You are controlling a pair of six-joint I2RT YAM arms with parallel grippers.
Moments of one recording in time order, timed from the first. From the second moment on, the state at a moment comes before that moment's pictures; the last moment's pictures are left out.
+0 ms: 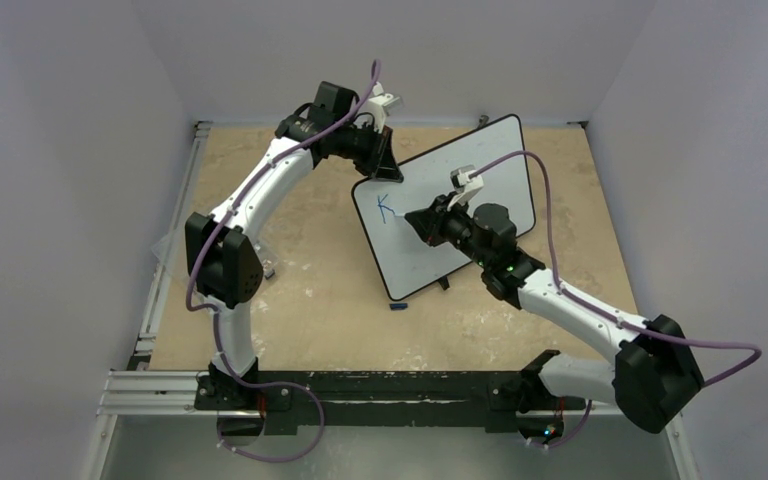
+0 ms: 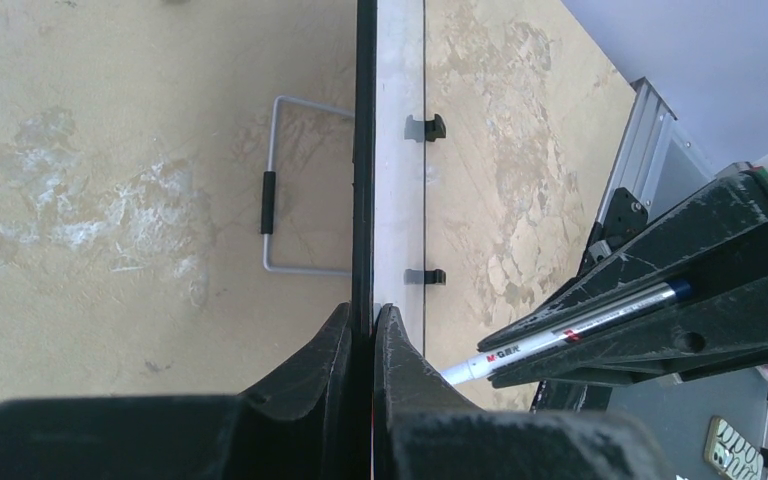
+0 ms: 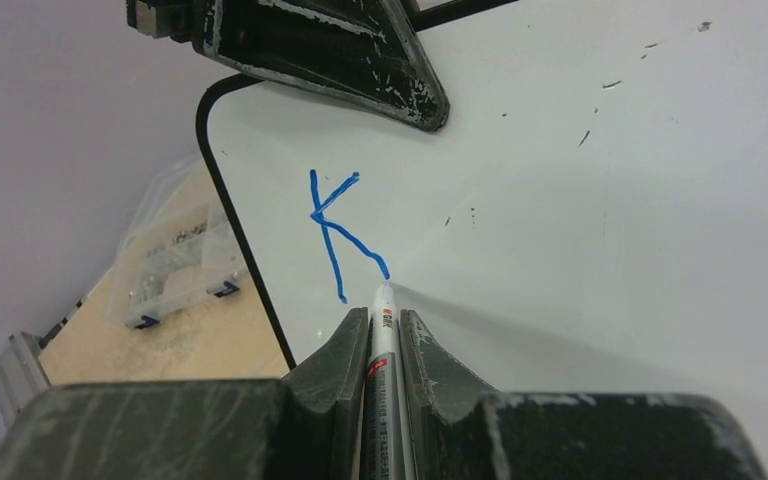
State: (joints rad) left arm -0.45 1.97 1.96 -0.73 0.74 0.00; right arm 0.62 1.19 0.69 0.38 -0.07 0.40
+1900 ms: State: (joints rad) left arm -0.46 1.89 1.87 -0.69 0.70 0.00; right arm 0.62 1.05 0.66 0.40 -0.03 0.43
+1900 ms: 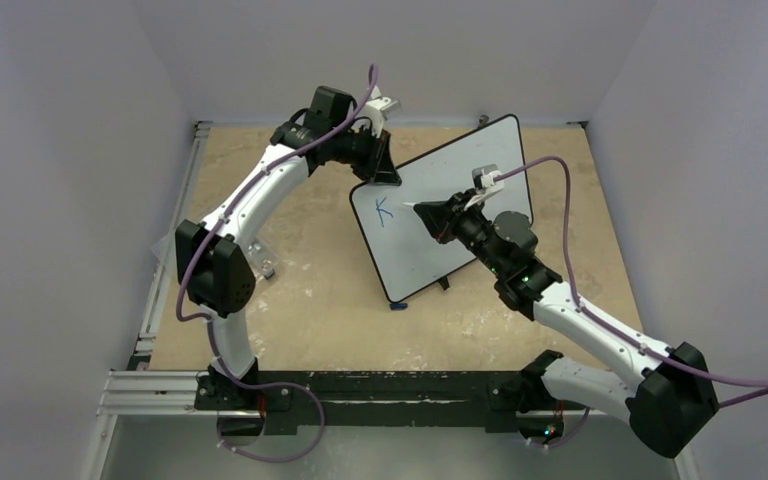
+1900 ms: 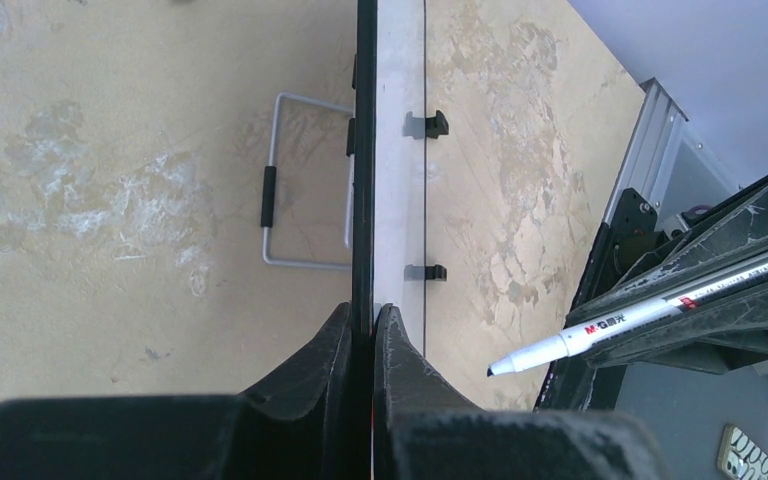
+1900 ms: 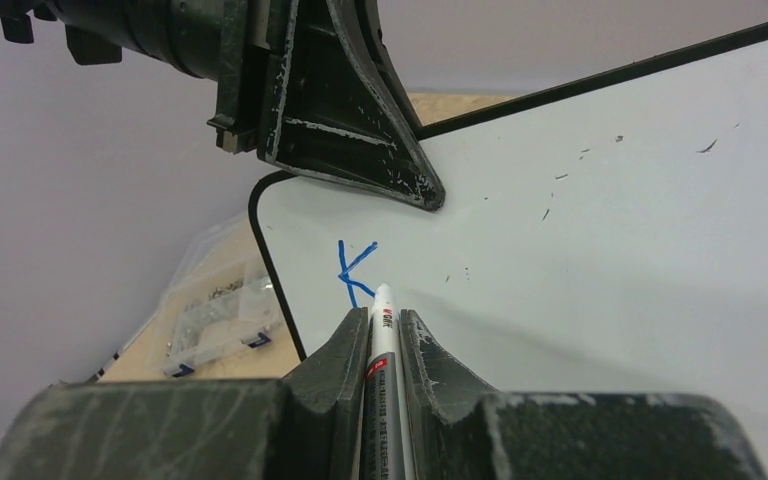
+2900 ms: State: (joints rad) left arm -0.48 1.85 1.85 -0.71 0.66 0.01; right arm 0.62 1.16 0.65 0.50 -0.04 0.44
